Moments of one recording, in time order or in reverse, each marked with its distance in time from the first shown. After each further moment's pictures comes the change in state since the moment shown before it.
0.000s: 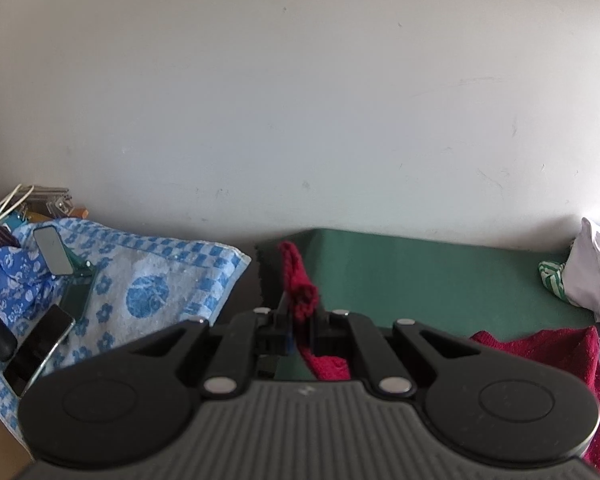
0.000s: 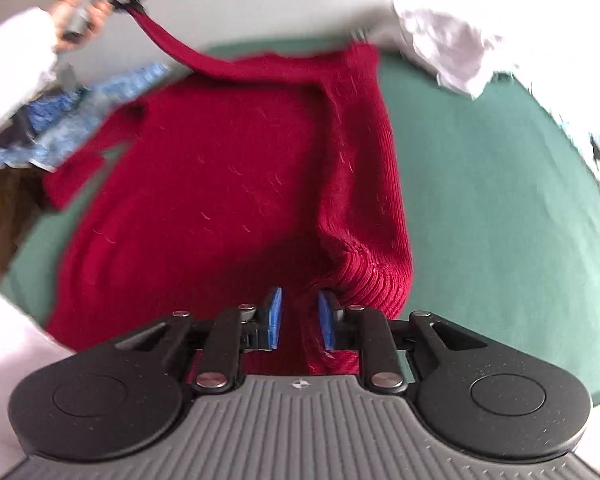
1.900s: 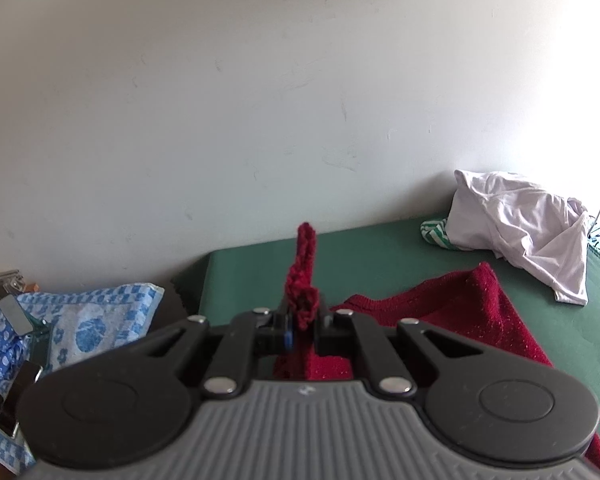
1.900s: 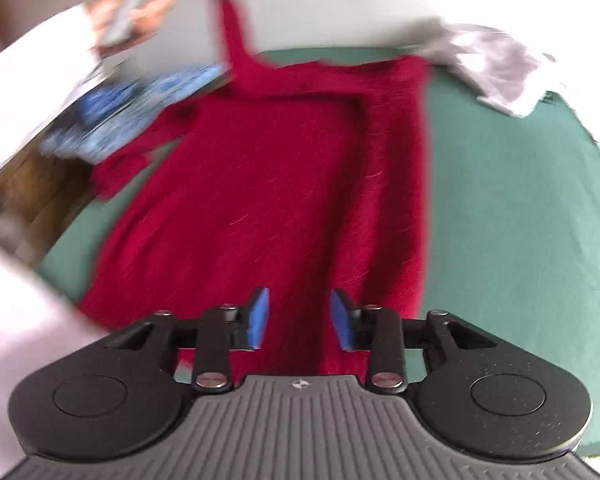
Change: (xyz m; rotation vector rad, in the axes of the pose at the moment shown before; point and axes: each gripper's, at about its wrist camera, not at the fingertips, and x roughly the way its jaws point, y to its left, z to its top) left arm -0.091 -0.109 -0.052 0.260 -0.115 -0.149; right arm -0.007 -0.039 0.013 -0.021 -0.095 0.131
